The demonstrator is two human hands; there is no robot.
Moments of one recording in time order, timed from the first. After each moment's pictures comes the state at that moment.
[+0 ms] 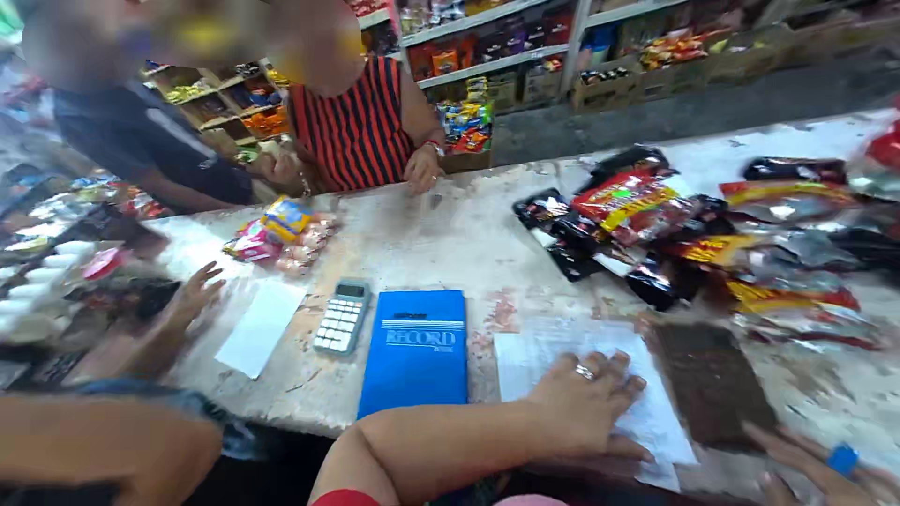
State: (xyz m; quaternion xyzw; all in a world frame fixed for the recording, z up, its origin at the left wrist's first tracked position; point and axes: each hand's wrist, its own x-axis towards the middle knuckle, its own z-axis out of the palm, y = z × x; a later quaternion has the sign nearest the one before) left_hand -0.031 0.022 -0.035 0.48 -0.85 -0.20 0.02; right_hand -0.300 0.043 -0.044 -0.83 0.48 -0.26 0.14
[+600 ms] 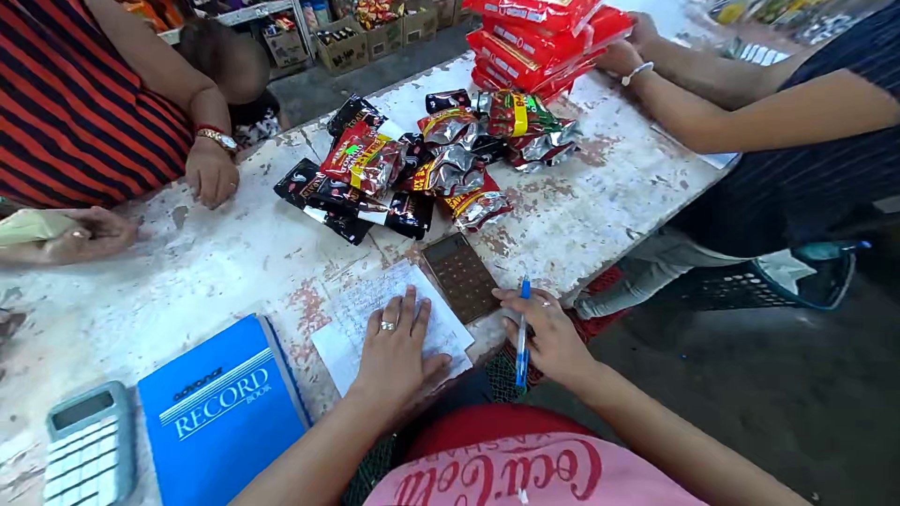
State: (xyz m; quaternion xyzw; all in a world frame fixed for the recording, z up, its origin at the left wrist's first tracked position) left_hand -0.034 0.020 -0.046 0.47 -0.88 -0.08 0.02; right_hand -0.310 0.041 -0.070 -0.79 0.51 -0.33 0.07
